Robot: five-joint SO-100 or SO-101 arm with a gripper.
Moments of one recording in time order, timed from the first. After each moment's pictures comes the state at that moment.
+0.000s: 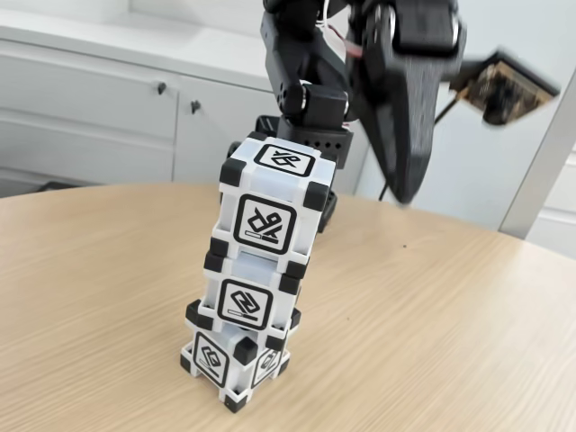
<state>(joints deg) 10.7 155.8 133.2 65.8 5.4</state>
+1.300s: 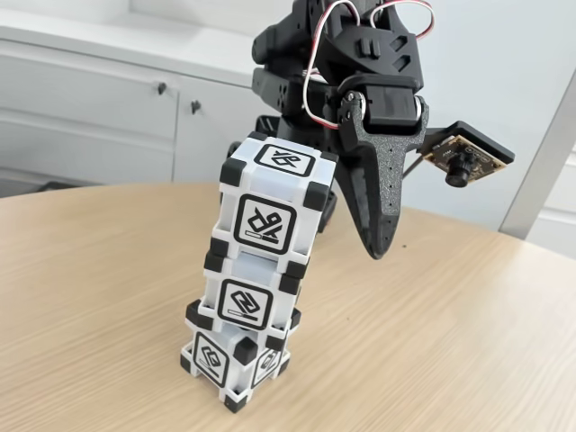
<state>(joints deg) 10.7 179.8 154.5 65.0 4.3</state>
